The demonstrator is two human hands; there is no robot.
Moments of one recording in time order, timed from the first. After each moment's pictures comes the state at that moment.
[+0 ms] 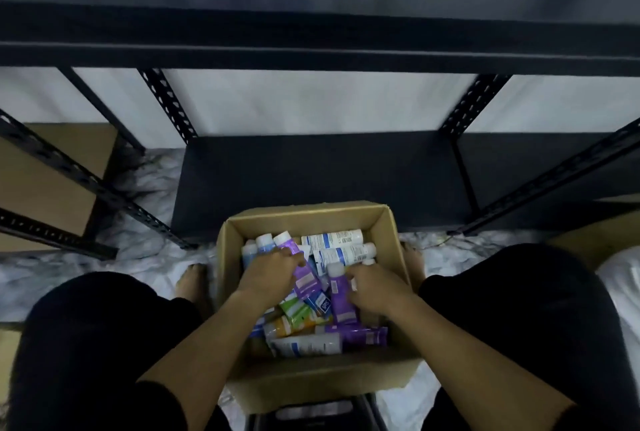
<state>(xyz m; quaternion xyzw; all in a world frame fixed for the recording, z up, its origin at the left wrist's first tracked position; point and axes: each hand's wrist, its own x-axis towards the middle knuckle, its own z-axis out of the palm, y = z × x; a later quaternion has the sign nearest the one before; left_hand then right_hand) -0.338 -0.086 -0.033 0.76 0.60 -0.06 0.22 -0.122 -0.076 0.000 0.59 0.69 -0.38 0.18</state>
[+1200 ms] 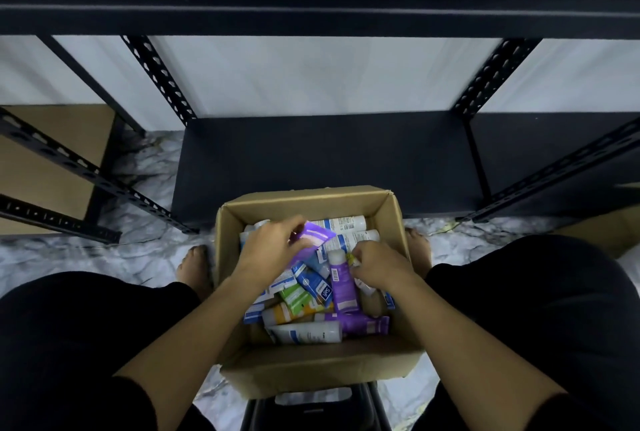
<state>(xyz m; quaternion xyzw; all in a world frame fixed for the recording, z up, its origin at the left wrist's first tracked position) -0.327 -0.073 -0.014 0.69 0.66 0.09 0.28 -0.111 -0.051 -0.034 0.62 0.66 -0.38 0.16</state>
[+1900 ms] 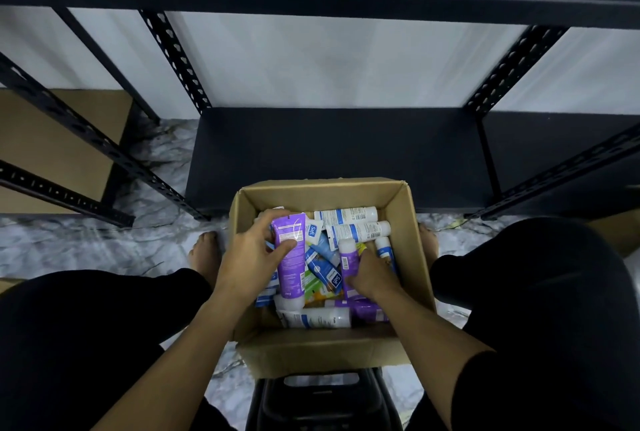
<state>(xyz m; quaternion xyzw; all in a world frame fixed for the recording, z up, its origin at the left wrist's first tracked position) -0.351 -0.133 0.037 0.55 0.74 0.18 0.33 -0.136 -0.098 -0.087 0.69 0.57 -0.43 0.09</state>
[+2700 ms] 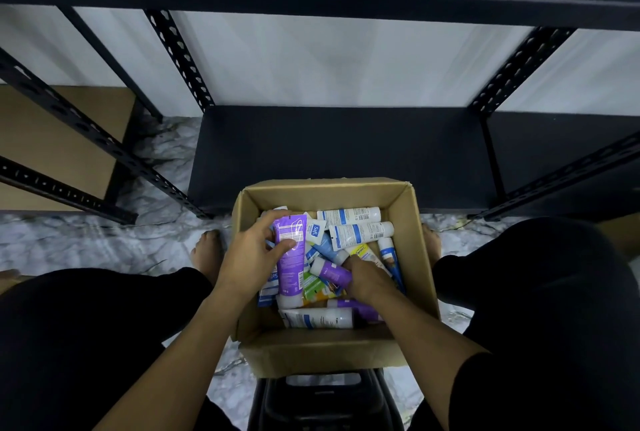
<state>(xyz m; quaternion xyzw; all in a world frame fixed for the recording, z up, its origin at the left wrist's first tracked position) -0.357 -0.127 0.037 0.54 0.74 0.16 0.36 -0.145 -0.103 -0.097 0.63 0.64 -0.41 0.17</state>
